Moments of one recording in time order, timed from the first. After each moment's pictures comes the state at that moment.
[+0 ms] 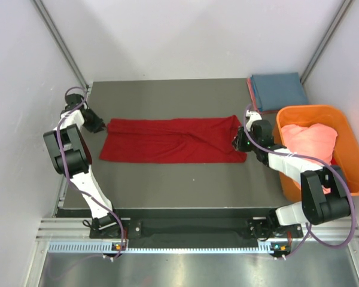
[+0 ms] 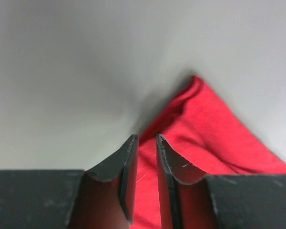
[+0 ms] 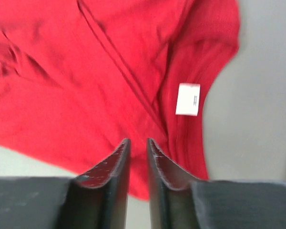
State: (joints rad) left arm 0.36 2.04 1.50 -0.46 0.25 -0.46; right arm 0.25 1.39 0.65 0.12 -0.17 0.24
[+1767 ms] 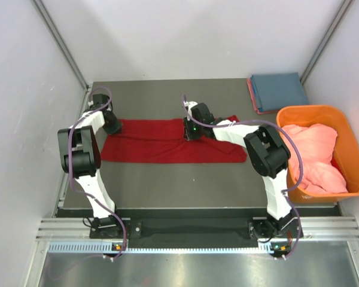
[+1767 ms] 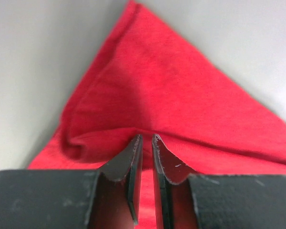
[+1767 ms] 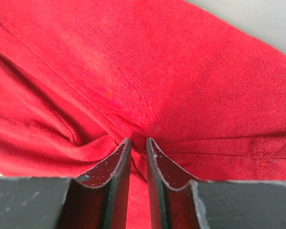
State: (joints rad) left arm 0.14 1.97 1.38 -0.44 0.05 -0.48; right arm 0.63 2.09 1.42 -0.09 -0.15 0.25
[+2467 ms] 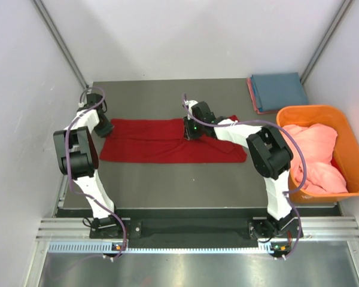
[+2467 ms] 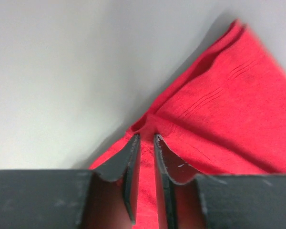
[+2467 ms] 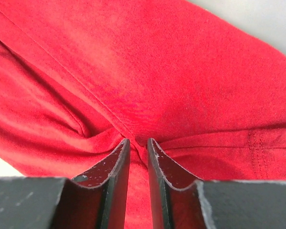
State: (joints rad) left arm 0.19 1.95 1.40 -0.56 -0.16 -0.46; right arm 0.63 2.06 1.42 -0.12 -0.16 0.24
